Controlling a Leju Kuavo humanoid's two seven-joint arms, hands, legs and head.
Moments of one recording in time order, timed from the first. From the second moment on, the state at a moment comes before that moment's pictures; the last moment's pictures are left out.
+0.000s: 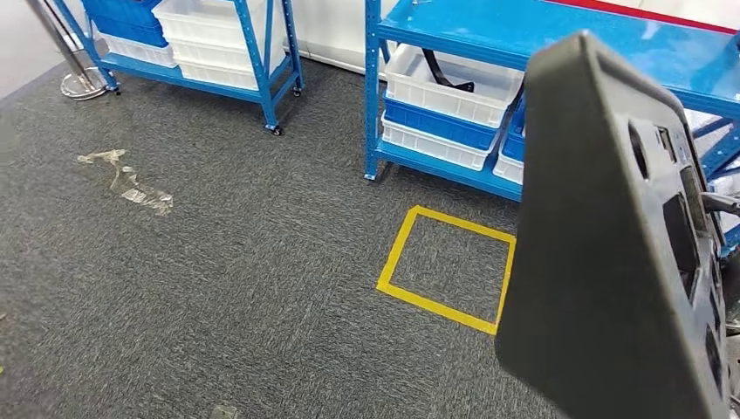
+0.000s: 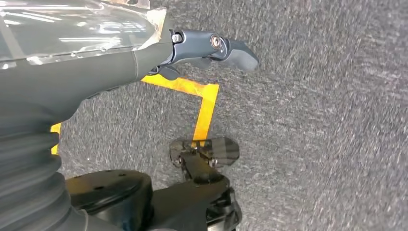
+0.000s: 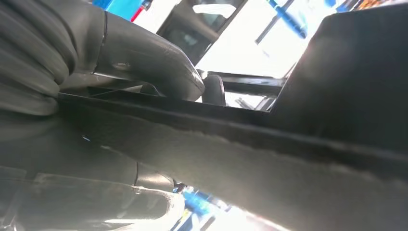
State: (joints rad) left arm -0.12 0.01 -0.73 -0.23 0.71 0.31 -0.42; right arm -0.07 -0.44 0.00 -1.86 0.41 -0.68 -0.36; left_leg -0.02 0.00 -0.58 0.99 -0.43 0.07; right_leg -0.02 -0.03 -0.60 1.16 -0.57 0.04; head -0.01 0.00
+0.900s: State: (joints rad) left arm -0.11 0.01 -0.69 -0.23 0.73 0.31 -0.43; right arm -0.16 -0.42 0.04 -1.80 0.39 -0.66 -0.38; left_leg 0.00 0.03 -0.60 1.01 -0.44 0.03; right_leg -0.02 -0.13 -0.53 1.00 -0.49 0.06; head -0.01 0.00
